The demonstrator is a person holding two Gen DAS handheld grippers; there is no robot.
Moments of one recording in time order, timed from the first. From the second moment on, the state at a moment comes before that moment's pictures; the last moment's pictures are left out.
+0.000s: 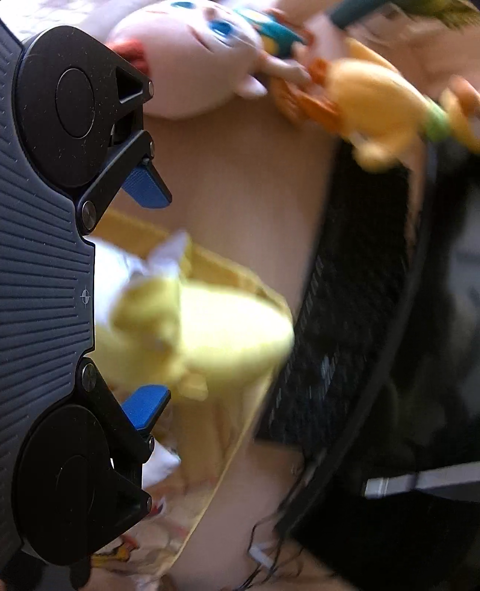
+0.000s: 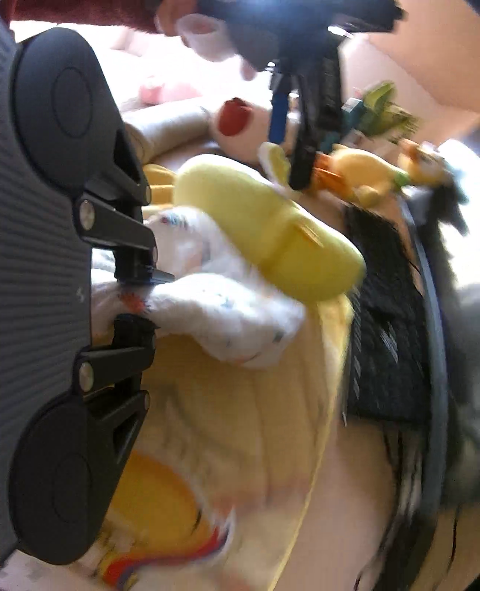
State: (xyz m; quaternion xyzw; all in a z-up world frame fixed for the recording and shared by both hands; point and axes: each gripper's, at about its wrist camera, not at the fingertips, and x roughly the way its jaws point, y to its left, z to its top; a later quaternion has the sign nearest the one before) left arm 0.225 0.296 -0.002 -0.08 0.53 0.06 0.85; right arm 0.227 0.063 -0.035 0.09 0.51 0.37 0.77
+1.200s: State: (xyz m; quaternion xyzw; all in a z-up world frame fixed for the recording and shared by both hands) left arm 0.255 0.176 -0.094 -0.17 0.68 -0.28 0.65; right arm 0.193 -0.109 0.007 0.22 0.43 0.25 0.84
